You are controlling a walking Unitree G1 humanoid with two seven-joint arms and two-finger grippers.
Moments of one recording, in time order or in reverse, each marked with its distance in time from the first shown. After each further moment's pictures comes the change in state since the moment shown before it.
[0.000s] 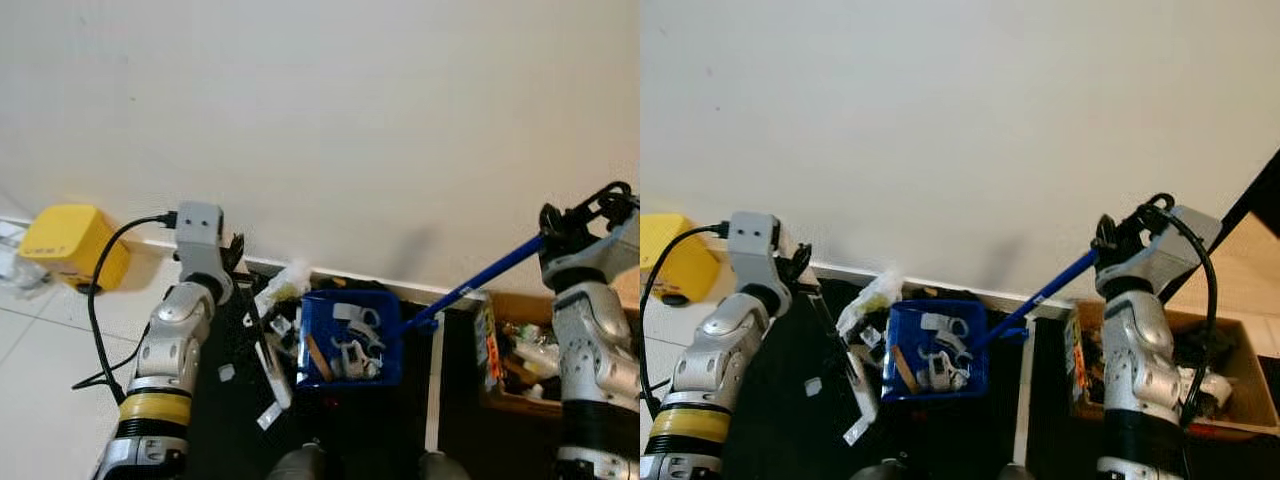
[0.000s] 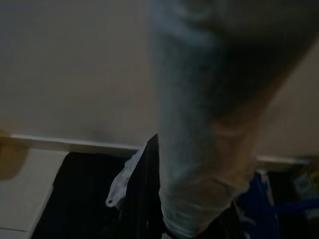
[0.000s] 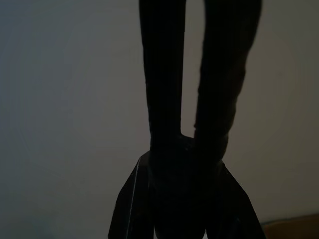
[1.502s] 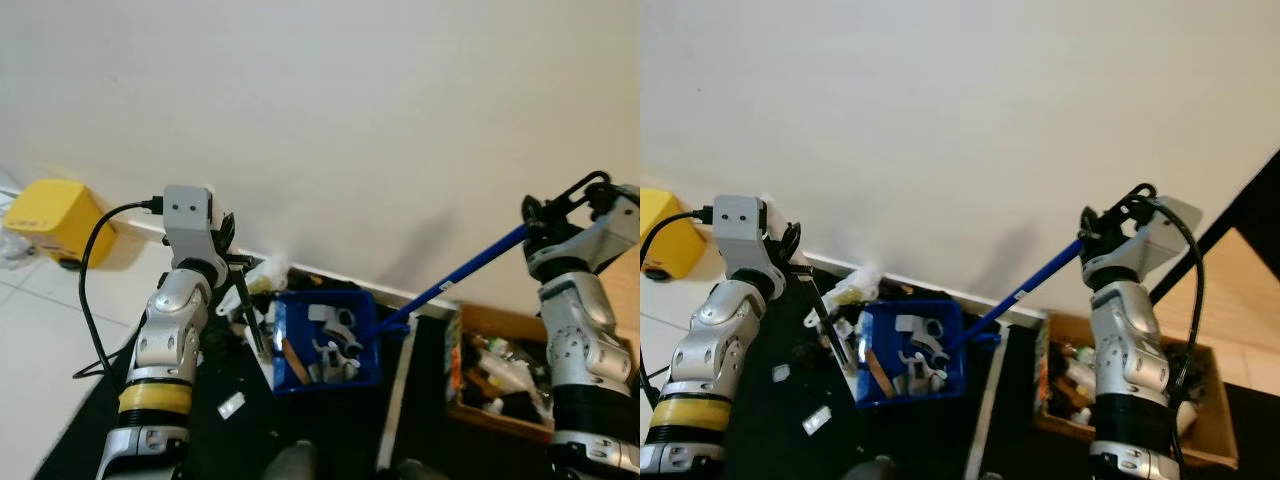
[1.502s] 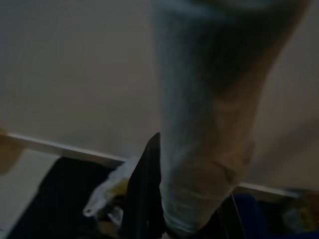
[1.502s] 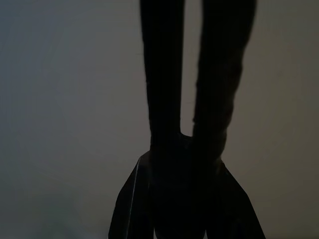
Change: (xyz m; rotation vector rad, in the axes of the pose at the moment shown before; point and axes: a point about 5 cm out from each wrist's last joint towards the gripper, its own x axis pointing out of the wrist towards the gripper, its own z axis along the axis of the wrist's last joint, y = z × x) left arm 0.005 0.003 0.016 0.012 -0.085 0.040; right arm 0.007 0.010 -0.006 0.050 0.008 0.039
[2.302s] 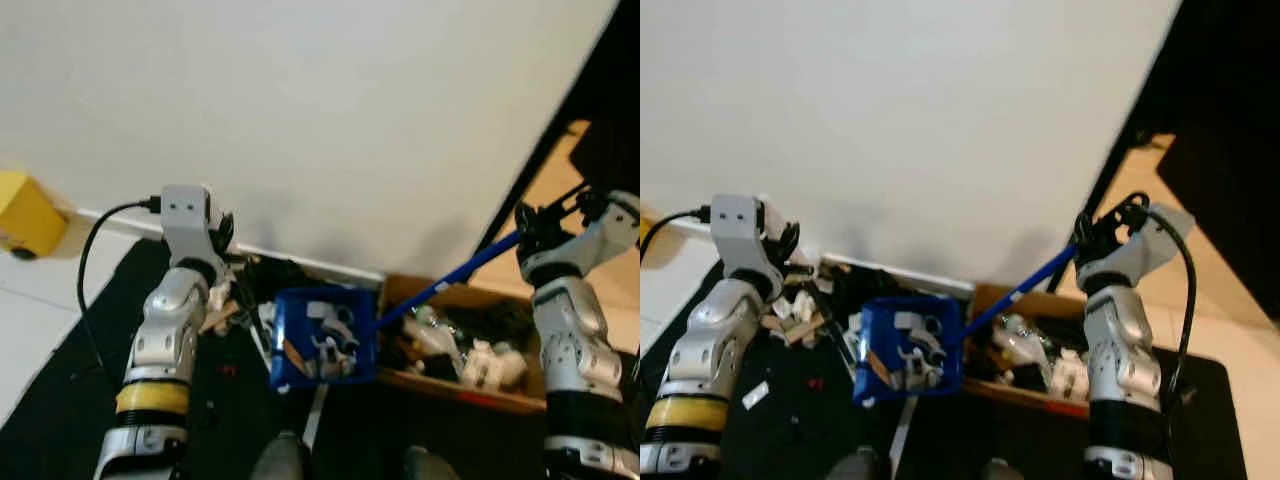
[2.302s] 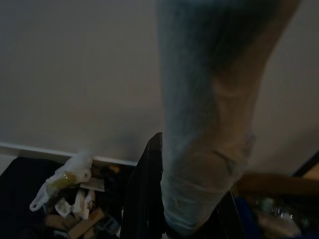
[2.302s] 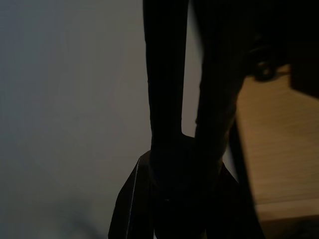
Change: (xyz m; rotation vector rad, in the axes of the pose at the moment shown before) left arm 0.001 -0.003 0.000 0.001 0.002 -0.015; right arm -0.006 -0.007 -0.005 0.020 0.011 -0.023
